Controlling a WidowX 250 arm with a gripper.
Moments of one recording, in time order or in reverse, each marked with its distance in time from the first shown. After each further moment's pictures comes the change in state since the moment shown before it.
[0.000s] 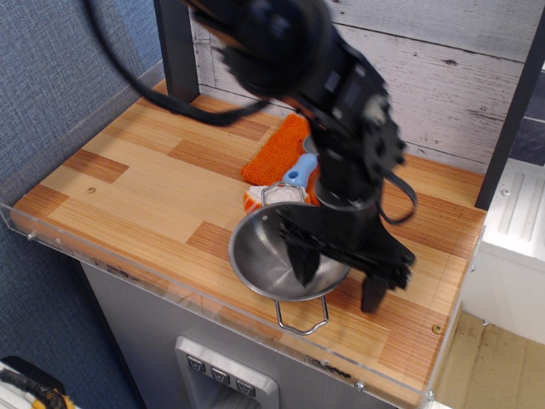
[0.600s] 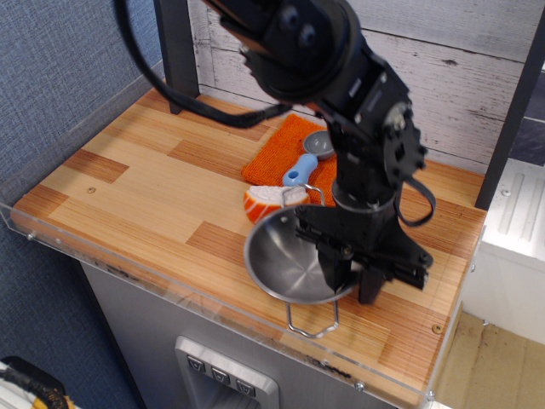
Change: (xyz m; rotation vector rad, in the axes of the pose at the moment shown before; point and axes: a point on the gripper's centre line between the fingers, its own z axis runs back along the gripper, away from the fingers) arm 0.007 -0.006 0.006 -0.019 -0.029 -0.009
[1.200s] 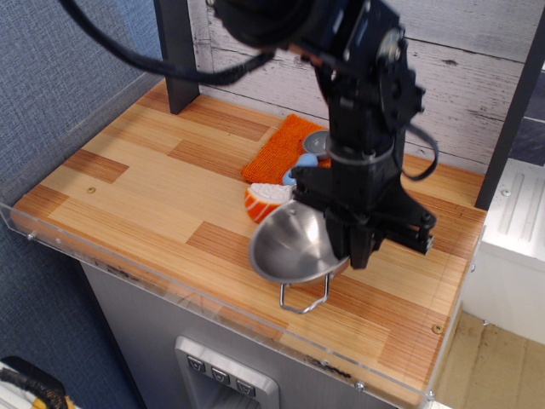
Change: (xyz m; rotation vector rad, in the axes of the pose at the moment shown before) arm 0.004 -0.002 0.038 -0.042 0.002 -0.054
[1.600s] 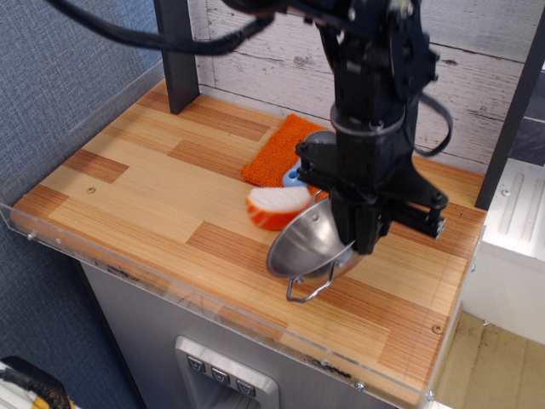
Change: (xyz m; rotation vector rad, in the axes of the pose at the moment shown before) arm -0.001 -0.004 0.025 -0.005 -0.007 -0.036
